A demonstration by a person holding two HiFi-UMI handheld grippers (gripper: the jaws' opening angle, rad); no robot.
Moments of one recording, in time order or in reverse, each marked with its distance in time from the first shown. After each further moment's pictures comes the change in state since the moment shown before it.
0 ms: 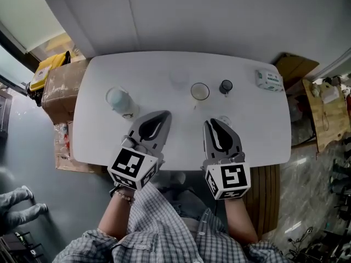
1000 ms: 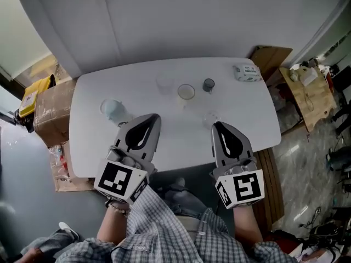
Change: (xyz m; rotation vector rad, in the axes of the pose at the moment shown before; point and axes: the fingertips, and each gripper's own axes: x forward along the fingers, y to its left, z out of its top) left arm -0.057 -0.023 0.062 0.073 -0.141 -0.116; right arm -0.079 0.013 0.062 -0.095 -0.137 -0.138
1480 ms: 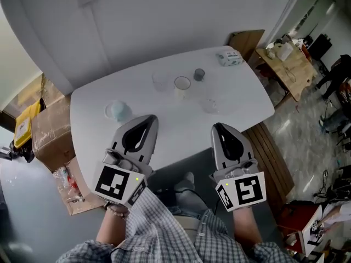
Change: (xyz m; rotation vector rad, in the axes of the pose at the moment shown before) left arm -0.074 0.015 0.016 0.028 -0.039 -0.221; right arm -0.050 0.088 0.028 -0.002 -0.035 -0.229
